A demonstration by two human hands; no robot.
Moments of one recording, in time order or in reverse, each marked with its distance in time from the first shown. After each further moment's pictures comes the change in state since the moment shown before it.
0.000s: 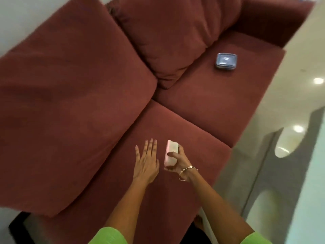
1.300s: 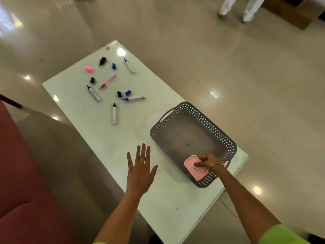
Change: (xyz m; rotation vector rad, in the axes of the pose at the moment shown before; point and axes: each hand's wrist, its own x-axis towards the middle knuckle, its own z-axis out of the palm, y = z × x) left_hand -0.202 0.569 0.207 0.320 -0.168 1.283; right_hand -0.479 0.292 -0.562 0.172 1.148 0.107
